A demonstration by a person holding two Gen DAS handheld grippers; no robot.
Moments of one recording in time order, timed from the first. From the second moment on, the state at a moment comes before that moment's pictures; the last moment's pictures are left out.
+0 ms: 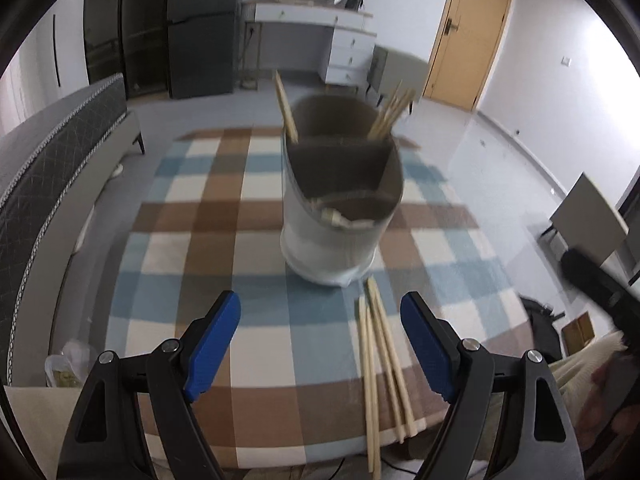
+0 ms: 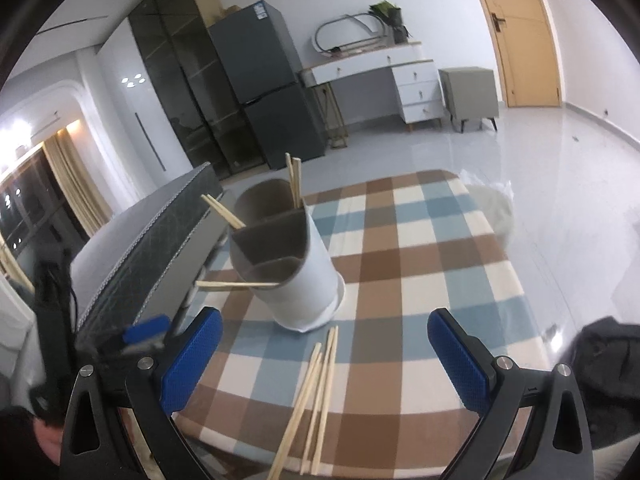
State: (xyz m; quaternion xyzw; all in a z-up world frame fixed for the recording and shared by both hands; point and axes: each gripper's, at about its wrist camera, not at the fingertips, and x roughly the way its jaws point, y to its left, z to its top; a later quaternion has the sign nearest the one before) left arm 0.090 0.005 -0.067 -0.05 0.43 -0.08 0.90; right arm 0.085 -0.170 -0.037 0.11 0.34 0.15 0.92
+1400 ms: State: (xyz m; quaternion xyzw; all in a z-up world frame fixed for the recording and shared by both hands) left arm 0.143 -0.044 -0.160 0.05 0.55 -0.04 0.83; right arm 0.127 -0.184 -0.069 0.17 0.41 0.12 0.89
